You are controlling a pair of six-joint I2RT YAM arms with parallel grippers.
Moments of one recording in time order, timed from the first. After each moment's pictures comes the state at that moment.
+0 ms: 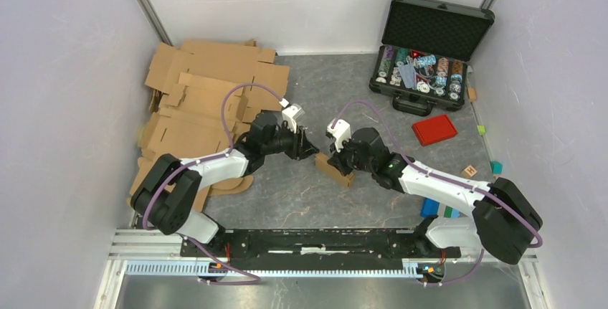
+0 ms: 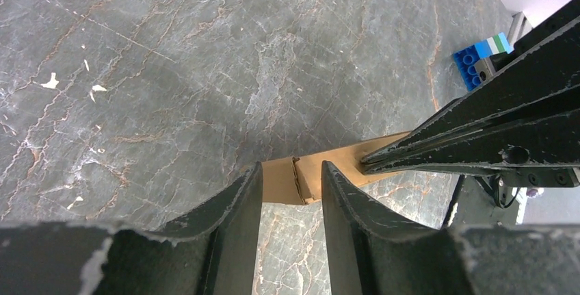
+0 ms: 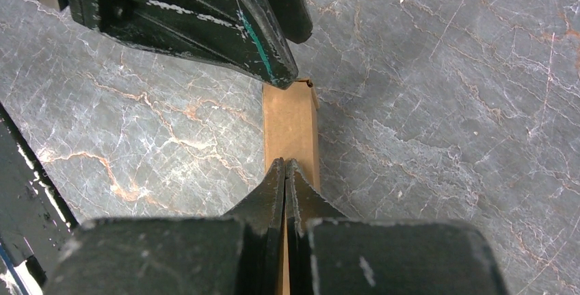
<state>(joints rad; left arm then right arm) -0.59 1.48 0.65 0.40 0.50 -0.31 0.78 1.26 0.62 0.07 -0.15 0.01</state>
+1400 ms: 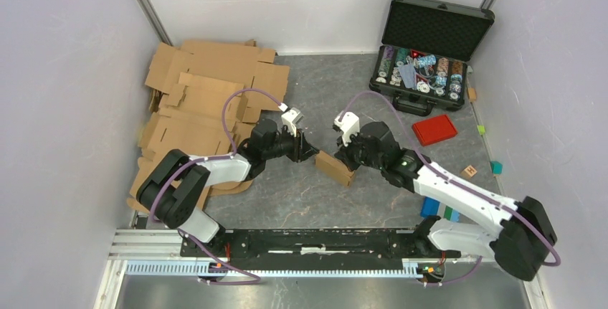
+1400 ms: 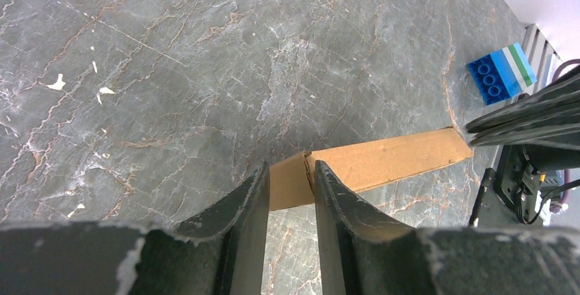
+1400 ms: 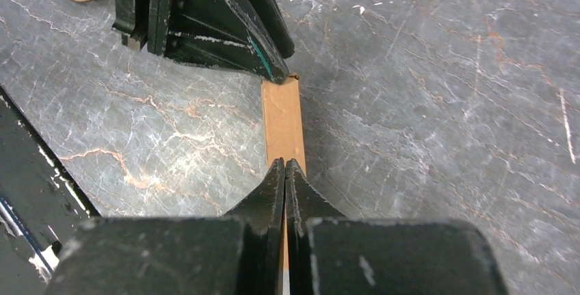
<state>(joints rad) -0.60 1.55 0.59 0.58 0.44 -0.32 0.77 1.16 0.73 -0.15 -0.10 0.01</state>
